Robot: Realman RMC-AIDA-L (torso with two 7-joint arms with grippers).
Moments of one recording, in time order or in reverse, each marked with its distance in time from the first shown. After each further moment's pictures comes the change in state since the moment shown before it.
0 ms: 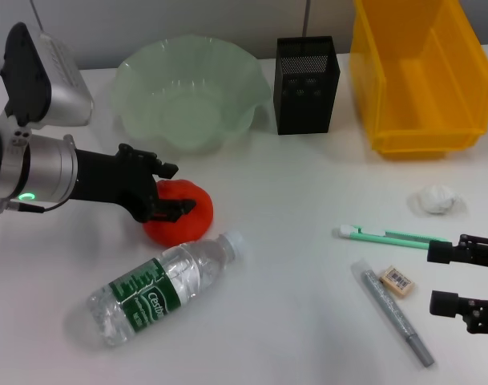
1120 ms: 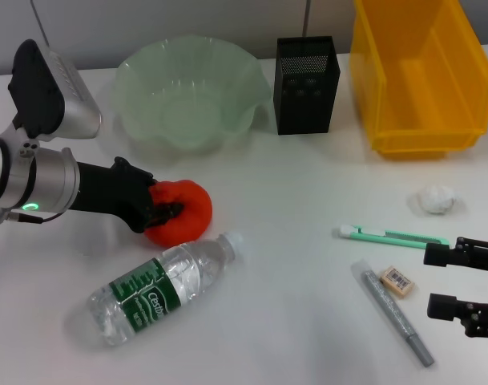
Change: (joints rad) left arm 0.004 -0.001 0.047 -0.031 0.047 -0.061 -0.058; right arm -0.001 0.001 -0.001 0.030 0.006 -0.007 -0.011
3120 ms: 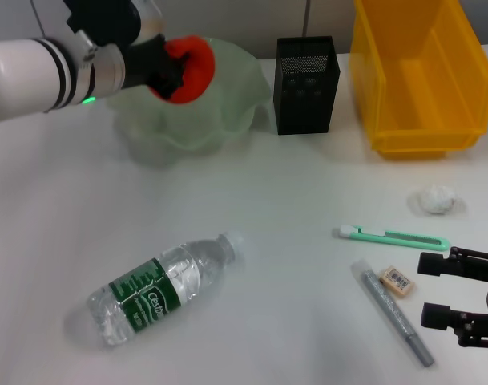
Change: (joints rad) left arm -0.103 -0.006 0.271 0.028 -0.029 -0.643 -0.090; right arm -0.008 -0.003 -0.009 0.066 -0.007 0.019 -0.046
